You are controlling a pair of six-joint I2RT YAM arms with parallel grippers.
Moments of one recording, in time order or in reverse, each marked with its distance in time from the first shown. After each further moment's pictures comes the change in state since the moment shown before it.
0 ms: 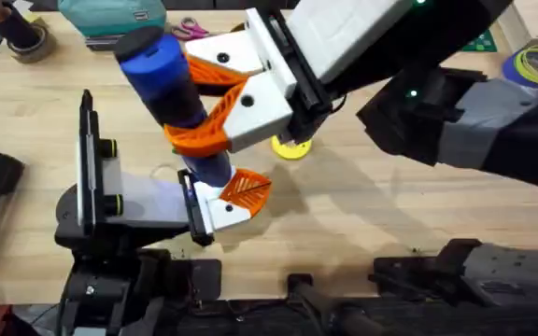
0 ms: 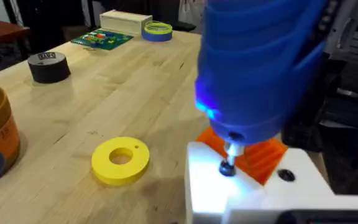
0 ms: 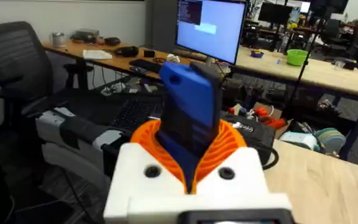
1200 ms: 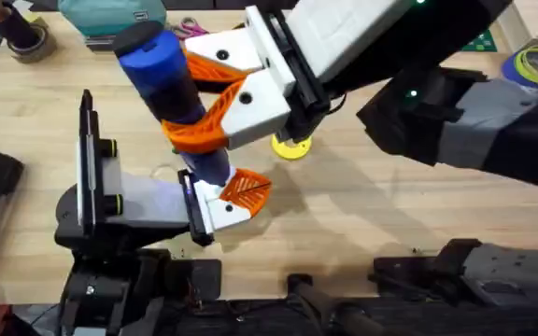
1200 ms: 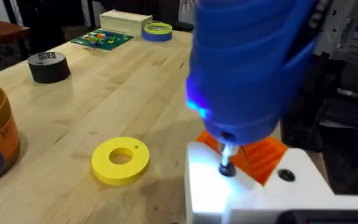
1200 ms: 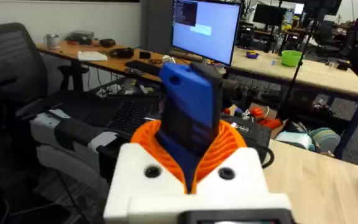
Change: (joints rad) left arm 0.000 0.000 0.000 0.000 0.000 0.000; right arm 0.000 0.000 0.000 -0.004 0.019 -0.006
